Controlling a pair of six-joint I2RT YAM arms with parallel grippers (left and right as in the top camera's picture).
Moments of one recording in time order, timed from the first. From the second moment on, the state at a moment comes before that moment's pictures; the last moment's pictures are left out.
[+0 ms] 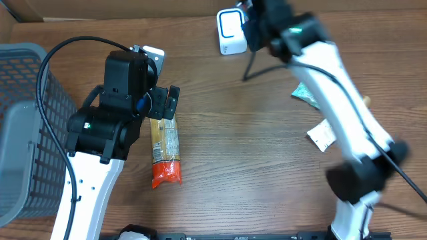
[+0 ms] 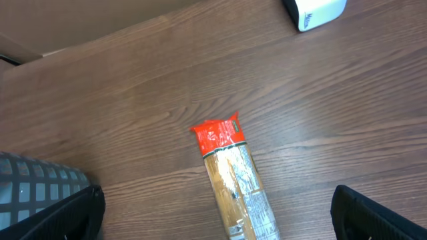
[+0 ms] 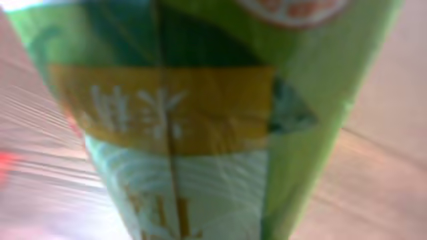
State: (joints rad) left arm -0.24 1.28 1.48 -1.03 -0.20 0.09; right arm 0.45 1.99 2.23 -1.03 0.19 -0.03
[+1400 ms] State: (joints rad) left arm -0.24 1.28 1.48 -1.03 -0.20 0.09; right arm 0.01 1.89 1.41 -1.11 -0.02 0.69
